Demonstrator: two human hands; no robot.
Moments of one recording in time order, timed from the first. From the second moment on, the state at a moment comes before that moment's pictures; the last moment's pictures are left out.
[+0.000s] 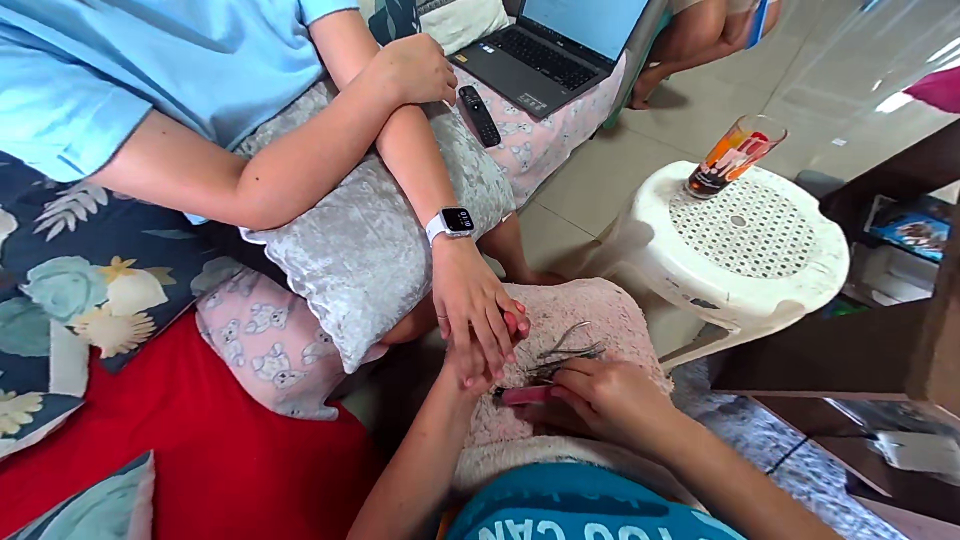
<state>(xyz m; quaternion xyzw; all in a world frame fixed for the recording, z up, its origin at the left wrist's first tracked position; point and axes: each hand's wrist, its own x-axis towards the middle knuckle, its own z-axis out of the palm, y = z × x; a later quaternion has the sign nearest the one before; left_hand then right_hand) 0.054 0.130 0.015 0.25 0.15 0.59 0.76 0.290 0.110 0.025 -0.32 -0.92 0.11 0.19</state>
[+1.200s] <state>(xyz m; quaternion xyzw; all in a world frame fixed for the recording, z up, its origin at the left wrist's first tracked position) 0.053 0.126 0.006 0.19 0.06 0.57 0.80 0.265 0.171 0.103 -0.31 -0.66 0.64 0.23</state>
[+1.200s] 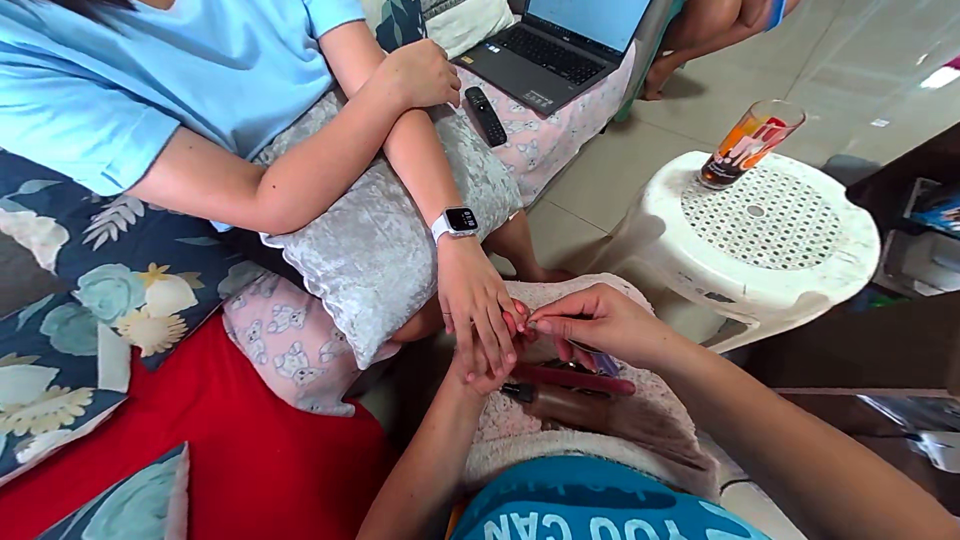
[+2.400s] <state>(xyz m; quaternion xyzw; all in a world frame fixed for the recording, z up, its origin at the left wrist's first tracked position) 0.052 0.126 -0.003 0.18 0.07 0.58 0.79 0.259 0.177 0.093 -0.31 -0.65 0.65 0.23</state>
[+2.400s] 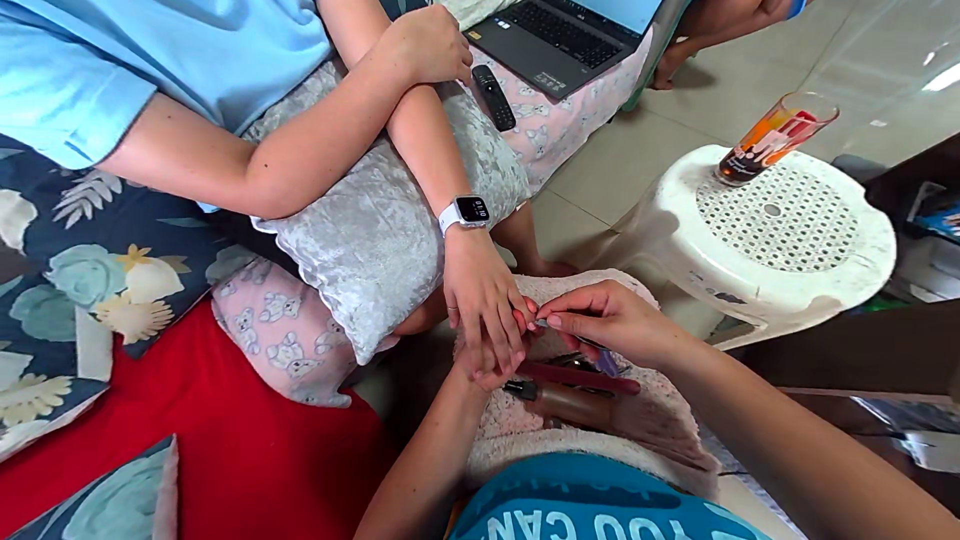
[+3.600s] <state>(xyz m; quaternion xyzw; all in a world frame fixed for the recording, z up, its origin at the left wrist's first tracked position) 0.066 0.124 0.004 0.17 0.08 0.59 0.78 0.197 0.180 0.115 -0.19 -0.62 0.52 0.55</state>
